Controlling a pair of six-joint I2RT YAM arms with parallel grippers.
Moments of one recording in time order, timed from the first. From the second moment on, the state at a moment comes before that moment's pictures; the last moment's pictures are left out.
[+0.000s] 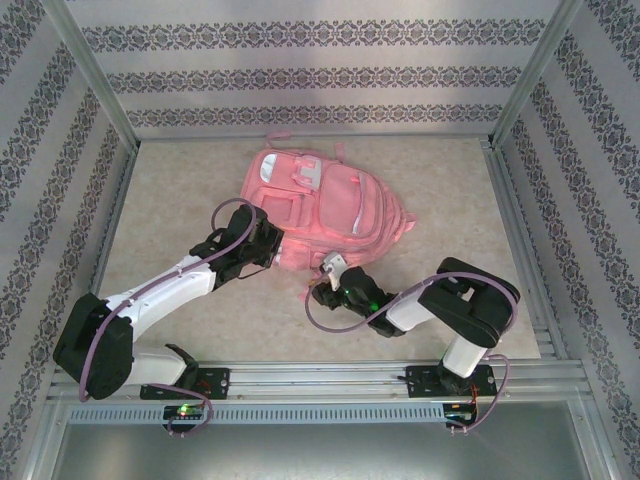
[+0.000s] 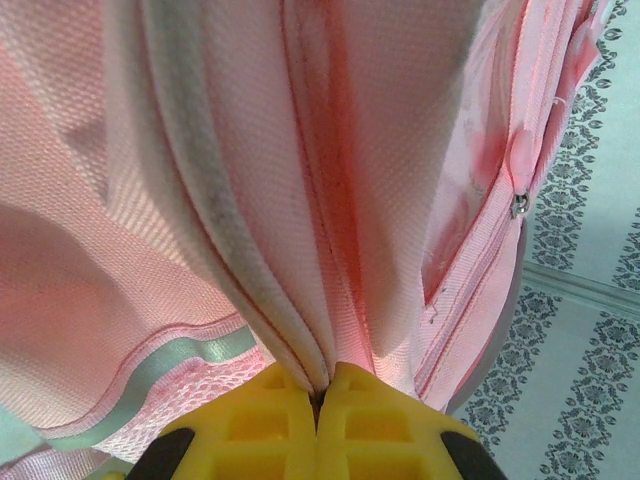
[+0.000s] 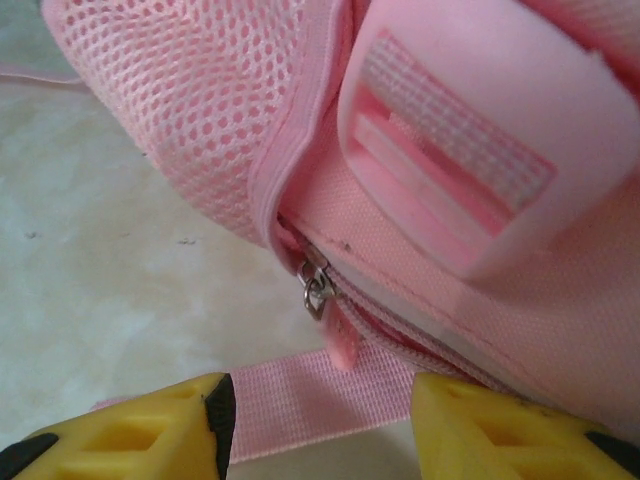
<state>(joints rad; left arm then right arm) -0.56 1.32 0.81 -0.18 -0.03 -1.60 0.91 1.72 0.41 0.81 0.12 0.19</state>
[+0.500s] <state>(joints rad) -0.56 1.32 0.81 -0.18 -0.03 -1.61 0.90 1.84 0.52 0.80 0.22 0.19</state>
